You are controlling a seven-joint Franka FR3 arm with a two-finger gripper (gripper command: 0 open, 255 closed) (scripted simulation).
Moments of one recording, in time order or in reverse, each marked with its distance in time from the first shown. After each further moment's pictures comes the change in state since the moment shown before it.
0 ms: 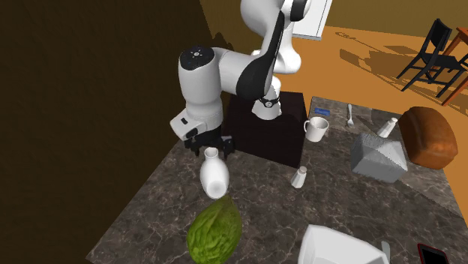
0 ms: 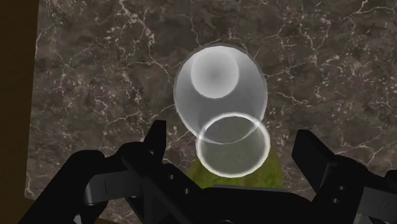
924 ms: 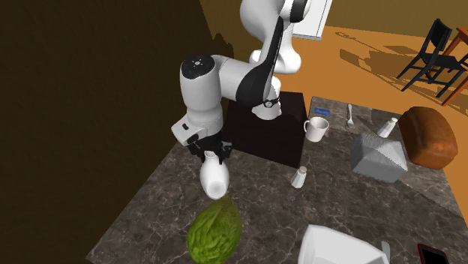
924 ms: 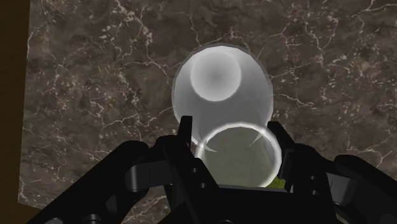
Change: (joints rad) arm -0.001 0.016 0.001 -0.026 0.005 0.042 -0.003
